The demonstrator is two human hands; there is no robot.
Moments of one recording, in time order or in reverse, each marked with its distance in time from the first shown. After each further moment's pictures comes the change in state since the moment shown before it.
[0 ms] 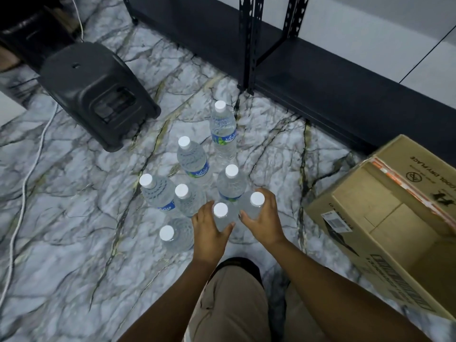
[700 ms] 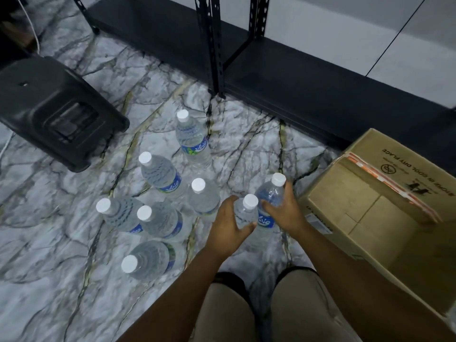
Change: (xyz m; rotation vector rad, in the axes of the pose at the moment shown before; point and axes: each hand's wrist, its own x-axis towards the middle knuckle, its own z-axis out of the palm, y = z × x) left_hand 0.039 0.066 0.070 -0.180 -0.348 0.196; right_hand 0.052 0.060 -0.096 0.146 -0.038 0.222
